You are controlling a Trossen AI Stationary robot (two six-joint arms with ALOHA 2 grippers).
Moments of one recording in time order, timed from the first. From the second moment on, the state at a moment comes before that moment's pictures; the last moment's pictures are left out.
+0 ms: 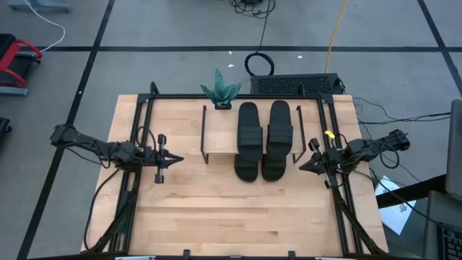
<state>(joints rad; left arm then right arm) -0.30 0.29 0.04 0.27 -0.27 0.21 0.35 0.00 0.15 -0.14 0.08 0.08</state>
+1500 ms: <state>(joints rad) -0.37 0.29 0.04 0.20 -0.41 0.09 0.33 0.00 0.15 -0.11 0.13 -0.04</state>
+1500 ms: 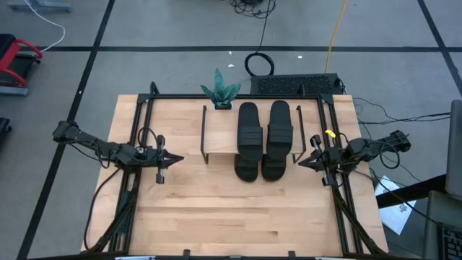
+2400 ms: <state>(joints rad) -0.37 0.29 0.04 0.21 -0.41 0.11 0.34 0.00 0.15 -0.16 0.23 0.01</state>
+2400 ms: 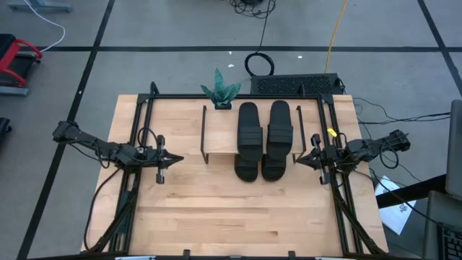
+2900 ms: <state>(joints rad) -0.37 0.29 0.04 0.21 -0.41 0.11 0.34 0.00 0.15 -0.16 0.23 0.07</state>
